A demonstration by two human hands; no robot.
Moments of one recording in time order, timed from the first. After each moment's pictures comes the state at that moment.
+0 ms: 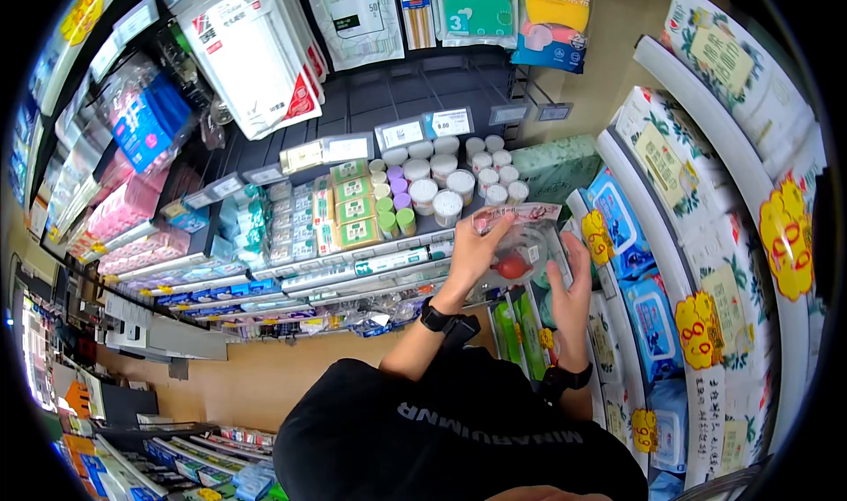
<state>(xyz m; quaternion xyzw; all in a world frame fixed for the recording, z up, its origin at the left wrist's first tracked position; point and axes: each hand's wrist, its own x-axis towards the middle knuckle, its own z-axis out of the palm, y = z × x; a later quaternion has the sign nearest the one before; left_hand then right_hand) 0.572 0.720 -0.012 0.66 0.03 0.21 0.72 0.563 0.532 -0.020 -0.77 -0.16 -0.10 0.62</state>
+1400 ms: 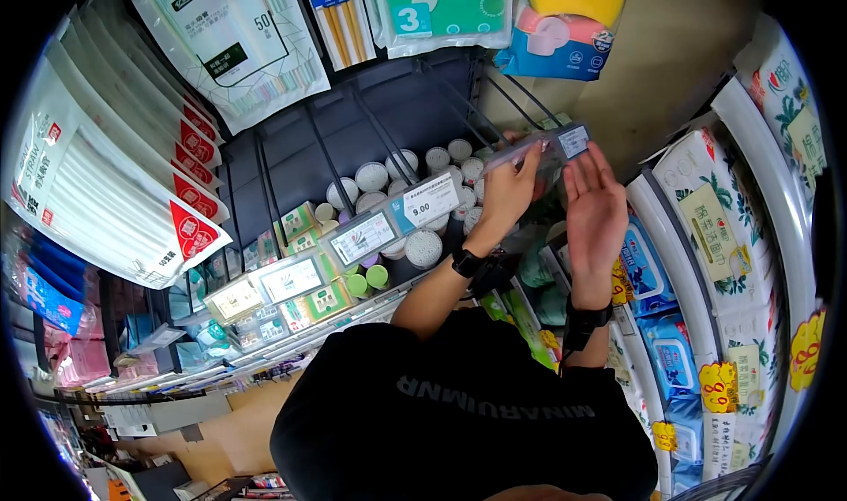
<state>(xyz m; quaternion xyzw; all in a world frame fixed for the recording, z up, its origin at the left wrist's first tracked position) 0.800 0.734 -0.011 0.67 -0.06 0.26 0.69 0.749 0.610 0.035 -0.37 -0.10 -0.07 0.92</state>
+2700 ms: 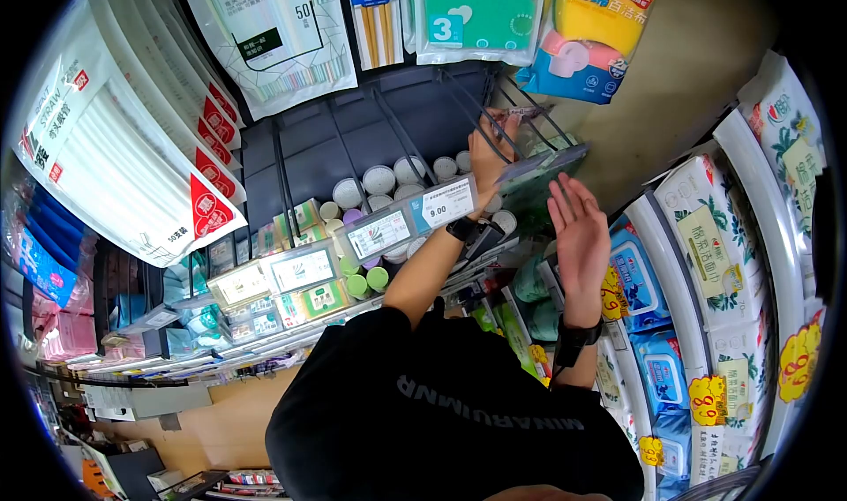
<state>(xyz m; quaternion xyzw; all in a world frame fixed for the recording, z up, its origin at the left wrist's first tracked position) 0.871 0.774 -0.022 0.69 -0.03 0.38 0.62 0.739 0.612 0.014 -0.41 -0.10 0.01 0.91</state>
